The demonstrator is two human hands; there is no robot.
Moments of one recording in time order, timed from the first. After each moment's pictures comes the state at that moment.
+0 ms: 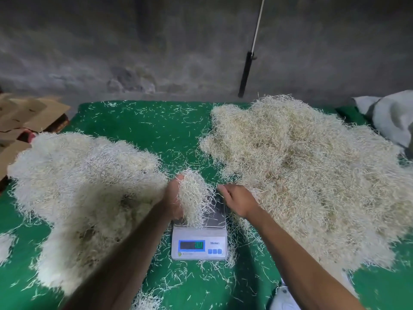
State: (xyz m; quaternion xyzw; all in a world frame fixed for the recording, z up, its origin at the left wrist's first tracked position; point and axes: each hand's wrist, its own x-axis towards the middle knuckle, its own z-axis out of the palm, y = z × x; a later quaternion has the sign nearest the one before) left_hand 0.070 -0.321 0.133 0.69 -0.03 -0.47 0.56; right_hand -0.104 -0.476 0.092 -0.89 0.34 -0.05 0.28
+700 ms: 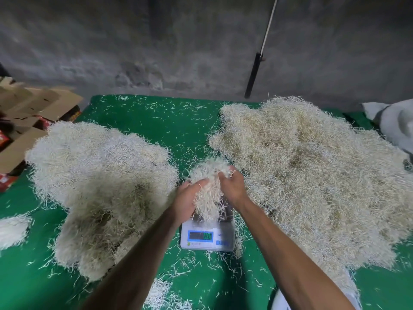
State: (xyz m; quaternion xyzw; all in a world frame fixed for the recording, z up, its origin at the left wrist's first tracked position) left_hand 0.063 -0.296 0.117 0.67 -0.20 -0.43 0.56; right_hand -0.052 -0.423 0.131 -0.63 0.45 -0.21 0.60
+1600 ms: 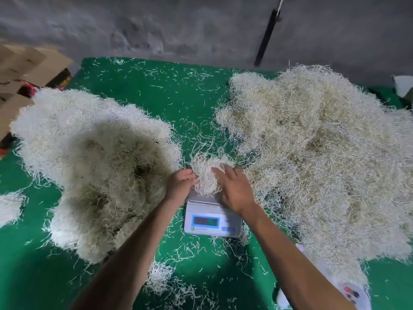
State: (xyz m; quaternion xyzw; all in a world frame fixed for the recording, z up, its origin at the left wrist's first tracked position) left_hand 0.109 -0.304 0.045 0.79 -0.18 -0.34 0.48; right_hand -0.055 -0.424 0.046 -0.95 0.28 -0.03 0.11
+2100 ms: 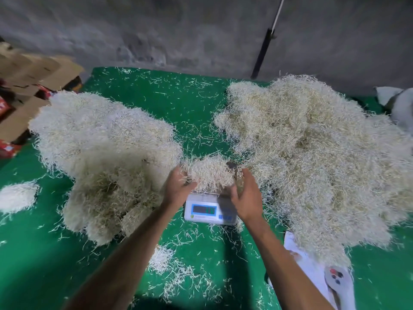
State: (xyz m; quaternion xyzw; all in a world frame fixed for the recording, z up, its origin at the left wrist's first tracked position) left_hand 0.074 -0.254 0.049 0.79 -0.22 -0.27 0.50; right_hand -0.122 -0.371 0.056 -0.83 0.44 -0.24 0.25
